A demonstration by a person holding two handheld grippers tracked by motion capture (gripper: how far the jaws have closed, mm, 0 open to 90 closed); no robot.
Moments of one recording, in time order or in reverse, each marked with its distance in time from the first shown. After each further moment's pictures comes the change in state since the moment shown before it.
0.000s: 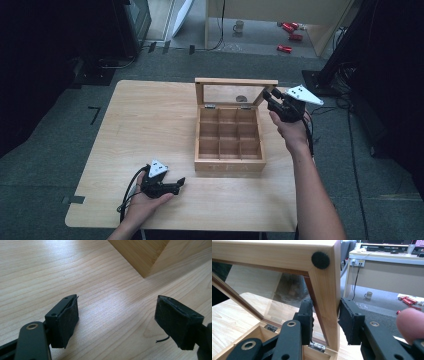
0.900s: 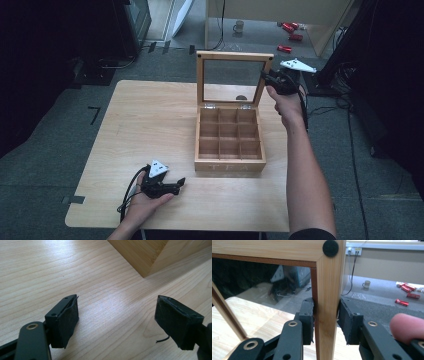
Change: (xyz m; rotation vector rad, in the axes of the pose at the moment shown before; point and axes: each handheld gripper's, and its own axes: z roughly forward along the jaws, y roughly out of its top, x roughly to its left) left arm 0.000 0.000 0.000 0.000 0.000 0.009; right arm -0.025 0.042 0.063 0.102 -0.036 0.059
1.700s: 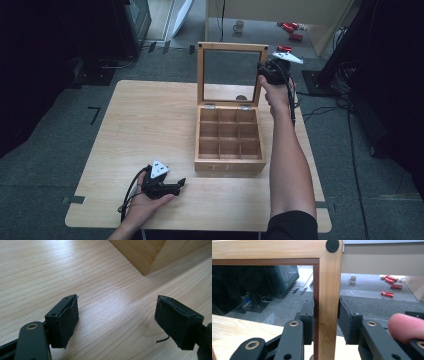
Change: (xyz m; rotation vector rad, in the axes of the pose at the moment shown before) left arm -0.004 0.000 0.001 0.013 0.024 0.027; right arm -0.001 0.005 0.050 0.000 -0.134 0.084
